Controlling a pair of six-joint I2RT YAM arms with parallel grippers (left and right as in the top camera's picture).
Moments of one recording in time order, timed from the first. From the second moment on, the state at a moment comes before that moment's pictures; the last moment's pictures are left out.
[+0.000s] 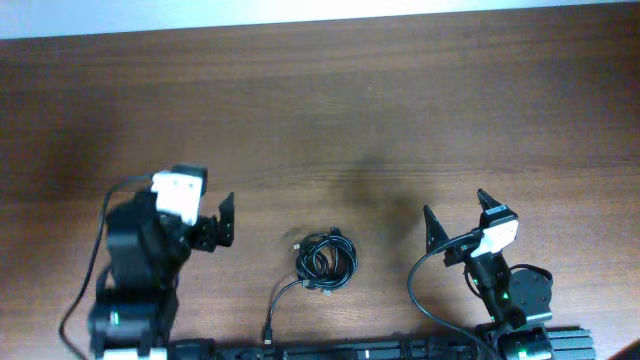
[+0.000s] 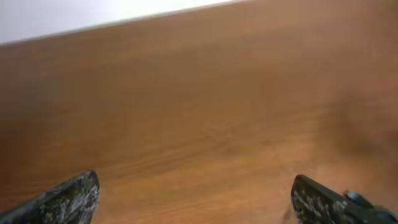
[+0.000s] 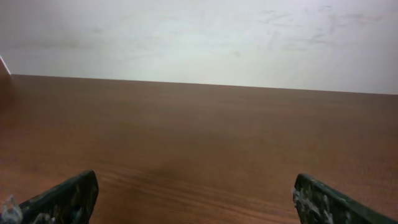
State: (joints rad) left arm -0.02 0.74 0.75 -0.62 0.15 0.18; right arm 0.11 0.01 0.01 -0.06 -0.16 0.05
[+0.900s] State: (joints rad) left arm -0.34 1.53 1.20 -1.03 0.32 0.44; right arm 0.11 0.01 0.01 -0.06 -0.16 0.05
